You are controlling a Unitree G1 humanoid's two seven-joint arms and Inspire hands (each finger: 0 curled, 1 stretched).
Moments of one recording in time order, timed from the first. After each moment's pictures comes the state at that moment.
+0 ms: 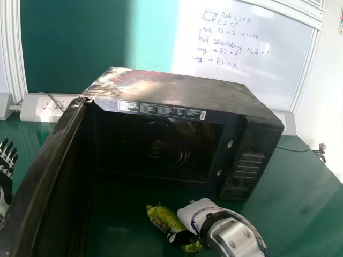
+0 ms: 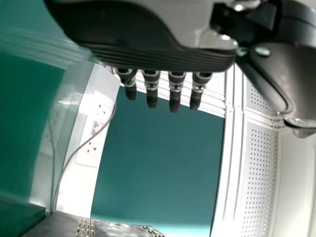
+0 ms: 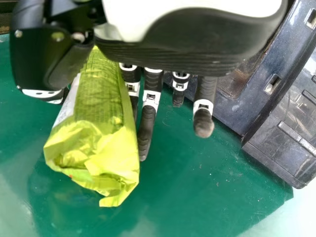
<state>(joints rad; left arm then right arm) -0.01 0.30 0.54 0.32 -0.49 -0.43 -0.35 -0.28 -0.48 0.38 -0.53 -1.33 -0.02 1.28</state>
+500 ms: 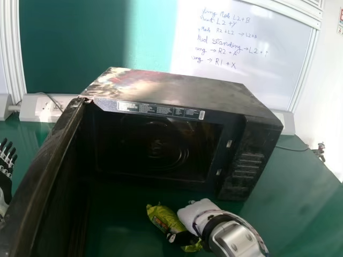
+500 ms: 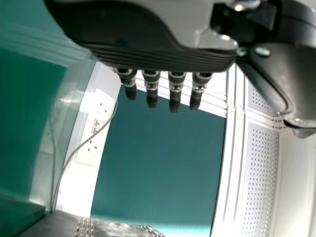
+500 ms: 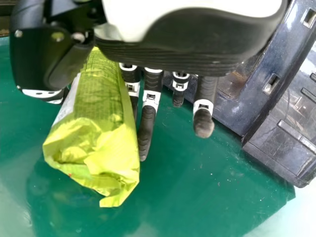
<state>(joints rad) -0.01 0.30 0.54 0.31 -0.48 -0.42 -0.33 -0.25 -0.49 0.36 -0.54 -1.32 -0.01 1.21</state>
